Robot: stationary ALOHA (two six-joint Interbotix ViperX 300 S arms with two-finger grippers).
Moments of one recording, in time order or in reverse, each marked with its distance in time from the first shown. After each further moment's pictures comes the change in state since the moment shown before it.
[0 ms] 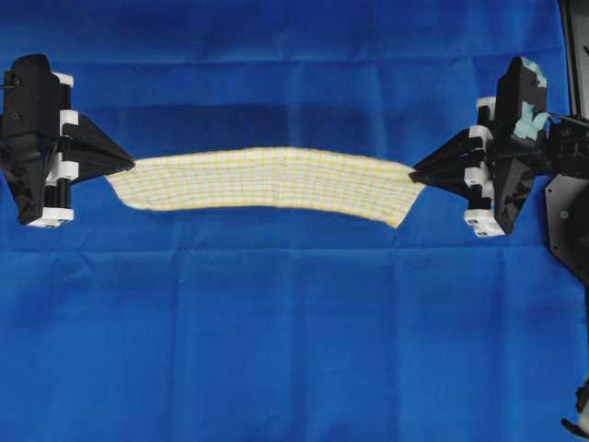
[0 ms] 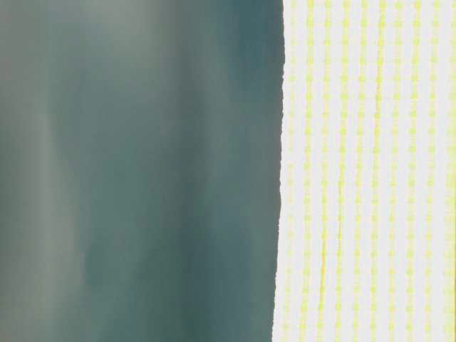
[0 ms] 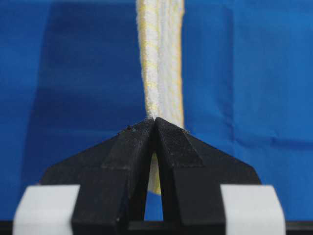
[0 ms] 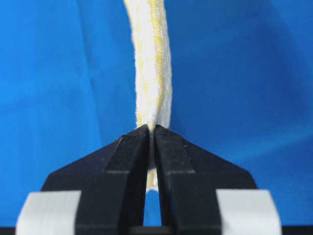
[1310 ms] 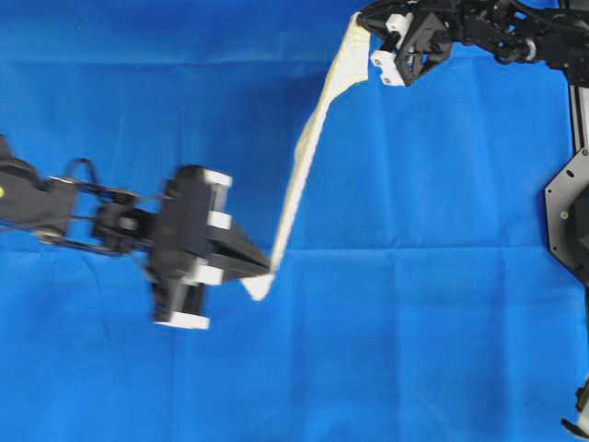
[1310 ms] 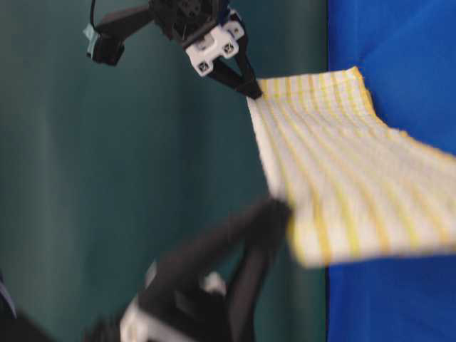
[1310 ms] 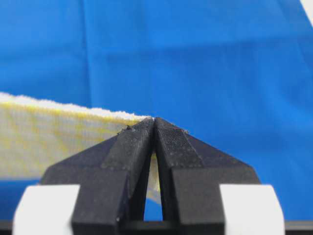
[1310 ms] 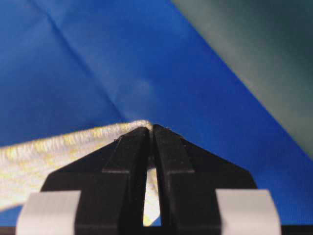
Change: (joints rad) left arm -0.304 0.578 -0.439 -0.002 -0.319 -0.072; right arm -0.433 0.462 -0.379 -0.169 -0.097 -0.011
